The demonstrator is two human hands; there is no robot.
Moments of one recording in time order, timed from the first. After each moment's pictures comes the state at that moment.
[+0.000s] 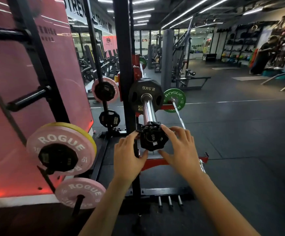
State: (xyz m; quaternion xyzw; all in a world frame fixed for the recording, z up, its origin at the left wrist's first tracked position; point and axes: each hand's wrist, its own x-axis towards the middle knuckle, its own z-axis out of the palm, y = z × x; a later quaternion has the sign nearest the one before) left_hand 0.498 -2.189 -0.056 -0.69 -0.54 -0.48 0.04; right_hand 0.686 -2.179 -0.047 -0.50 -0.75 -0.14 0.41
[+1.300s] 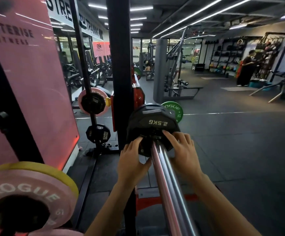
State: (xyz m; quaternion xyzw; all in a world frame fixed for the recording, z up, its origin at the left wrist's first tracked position) left_hand 0.479 -1.897 -0.051 -0.70 -0.54 -0.45 -0.06; right_hand 0.670 -1.892 -0.035 -0.54 -0.74 -0.16 0.36
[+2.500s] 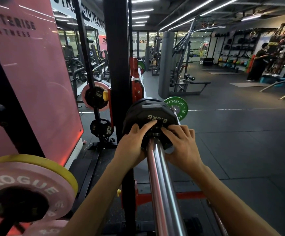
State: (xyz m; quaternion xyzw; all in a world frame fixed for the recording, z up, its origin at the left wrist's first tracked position) left_hand 0.485 -1.876 -0.011 -0.81 -0.48 -0.35 -0.03; right_hand 0.683 -1.877 -0.024 -0.45 -0.78 -0.21 0.39
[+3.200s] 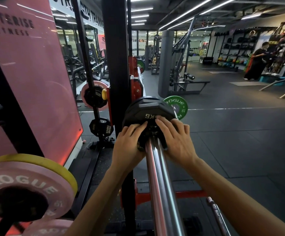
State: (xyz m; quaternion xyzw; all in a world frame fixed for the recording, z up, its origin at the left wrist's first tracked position) left_hand 0.484 -1.873 -0.030 -0.75 -0.47 -0.45 0.09; right_hand 0.673 -1.866 -0.019 -0.43 -0.78 -0.28 0.36
